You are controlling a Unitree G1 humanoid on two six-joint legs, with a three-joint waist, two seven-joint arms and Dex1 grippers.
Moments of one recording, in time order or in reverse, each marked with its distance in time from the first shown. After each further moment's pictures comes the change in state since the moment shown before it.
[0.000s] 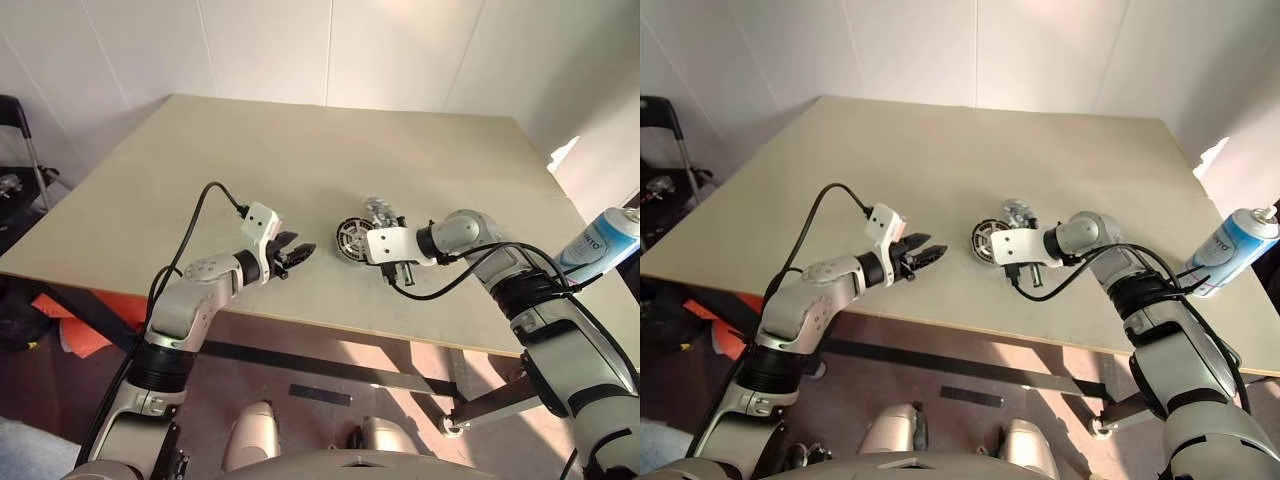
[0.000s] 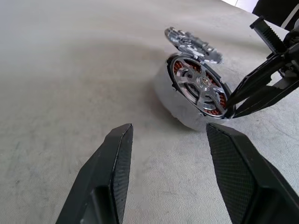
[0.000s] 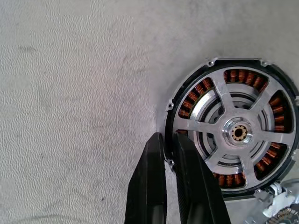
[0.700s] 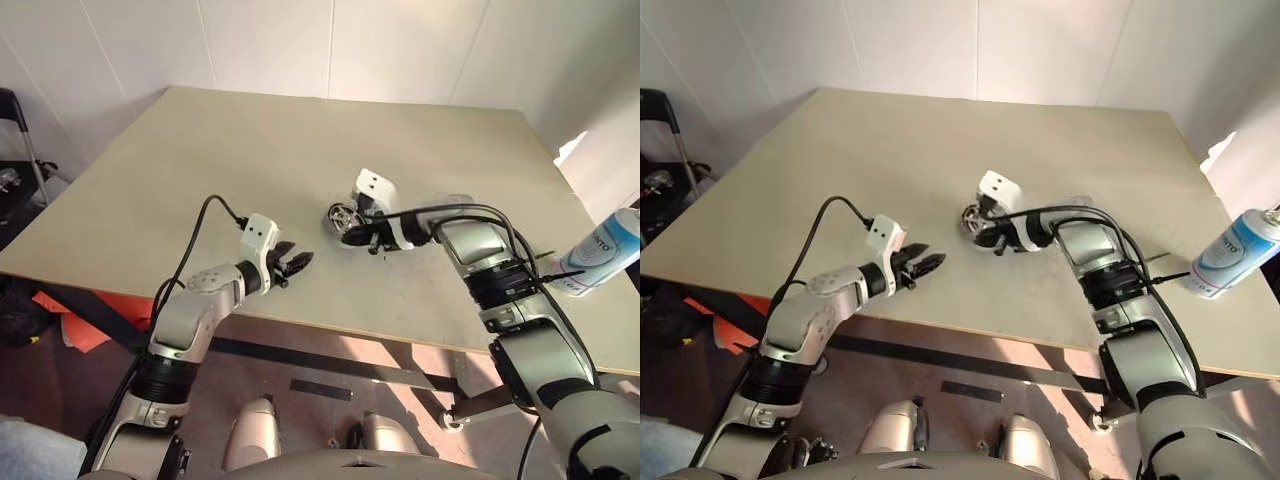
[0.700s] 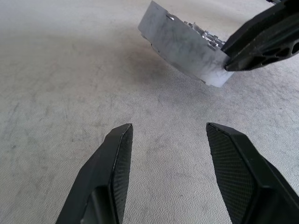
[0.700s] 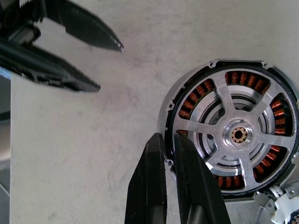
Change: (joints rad) left arm 0.053 -0.027 -0.001 -0.001 0.016 0.000 0.047; right arm -0.057 0.193 -0.176 -0.308 0.261 1.044 -0.066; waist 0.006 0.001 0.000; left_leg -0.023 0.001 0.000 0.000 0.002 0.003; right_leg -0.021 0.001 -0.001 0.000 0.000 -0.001
